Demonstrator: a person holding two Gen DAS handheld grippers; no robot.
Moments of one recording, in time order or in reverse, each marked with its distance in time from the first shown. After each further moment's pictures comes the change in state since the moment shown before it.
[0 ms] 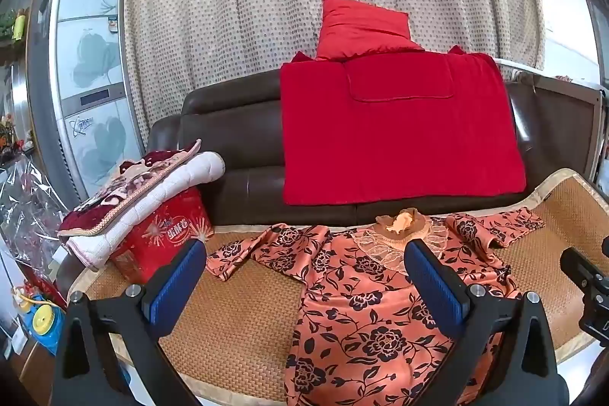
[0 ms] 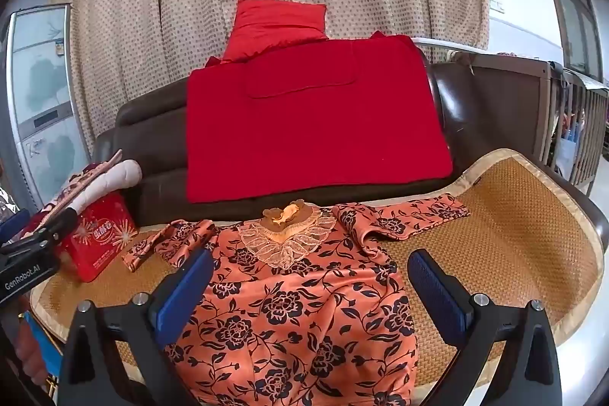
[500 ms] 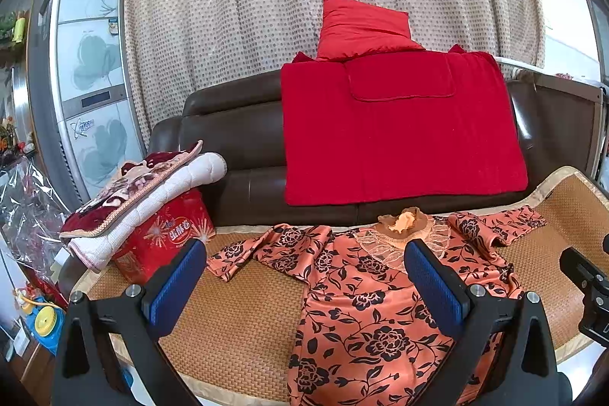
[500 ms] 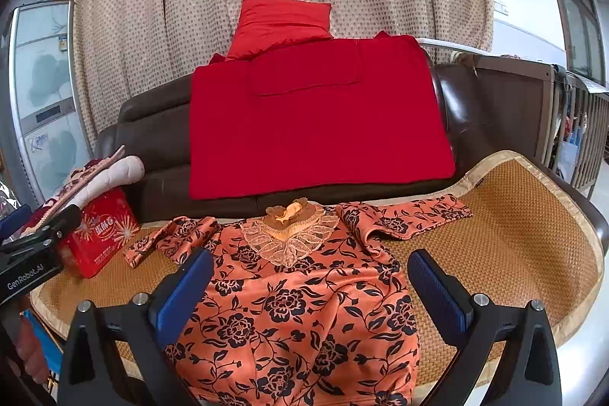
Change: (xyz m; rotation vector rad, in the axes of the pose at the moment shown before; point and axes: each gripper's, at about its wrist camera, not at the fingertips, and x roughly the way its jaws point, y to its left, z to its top) left arm 0.003 -0.002 -0.002 0.007 0.001 0.007; right arm -0.001 0.006 0.000 -0.013 0.002 0.008
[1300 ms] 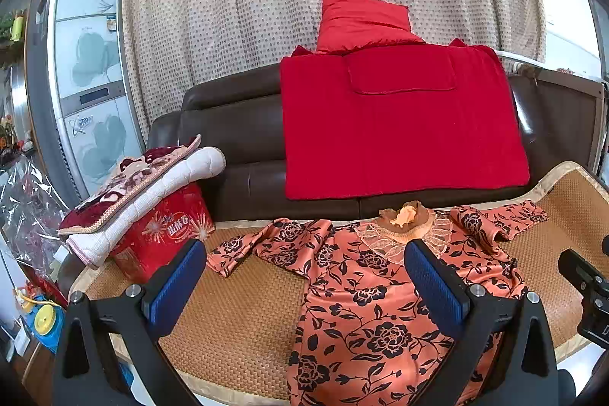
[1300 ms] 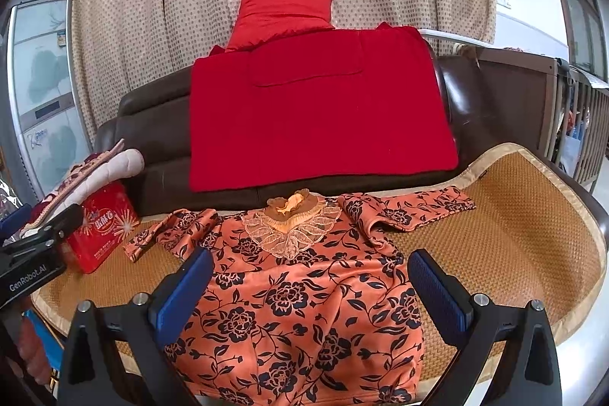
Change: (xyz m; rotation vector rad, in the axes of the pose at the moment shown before) left arm 0.008 -0.001 -0.006 0.004 0.018 0.002; right arm 0.011 0.001 -0.005 0.006 0.017 0.007
